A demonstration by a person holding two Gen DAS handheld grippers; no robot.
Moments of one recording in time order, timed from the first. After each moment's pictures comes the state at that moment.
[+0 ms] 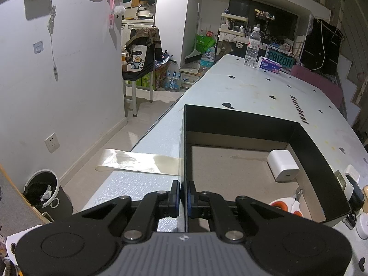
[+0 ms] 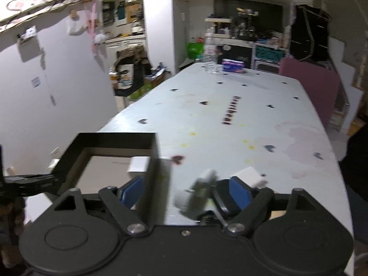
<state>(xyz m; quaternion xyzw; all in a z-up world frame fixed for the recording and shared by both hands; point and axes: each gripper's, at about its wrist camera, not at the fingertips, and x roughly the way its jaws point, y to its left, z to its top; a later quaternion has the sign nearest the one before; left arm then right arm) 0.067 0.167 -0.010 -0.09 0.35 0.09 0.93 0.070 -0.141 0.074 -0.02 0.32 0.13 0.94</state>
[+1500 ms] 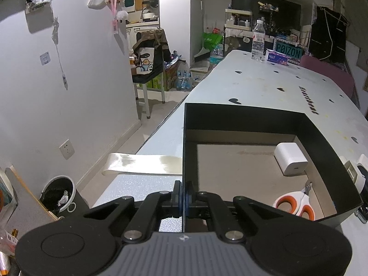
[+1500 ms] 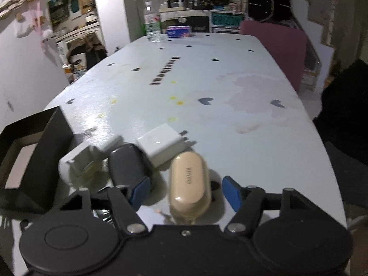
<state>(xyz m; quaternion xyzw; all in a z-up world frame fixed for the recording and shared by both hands) 0.069 0.147 -0.007 -0.04 0.36 0.13 0.92 0.126 -0.244 -0.016 0.03 0.39 0.04 0.92</state>
